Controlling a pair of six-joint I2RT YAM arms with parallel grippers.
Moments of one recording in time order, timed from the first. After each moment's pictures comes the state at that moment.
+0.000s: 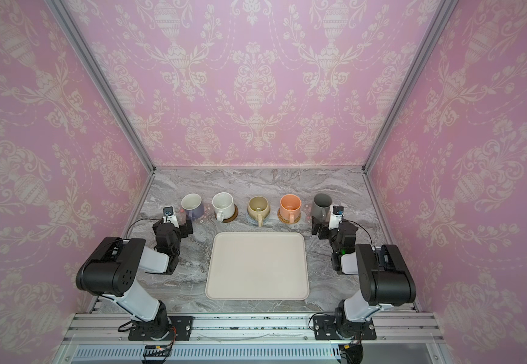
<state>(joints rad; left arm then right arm) -0.04 1.66 0.32 1.04 -0.33 -0.01 -0.07 1.57 0.31 0.97 -0.19 0.10</state>
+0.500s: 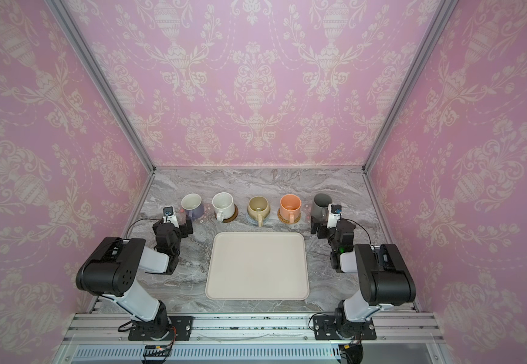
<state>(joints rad) -0.04 1.66 0.32 1.04 -0.33 -0.01 -0.02 1.57 0.34 0.91 -0.12 0.07</state>
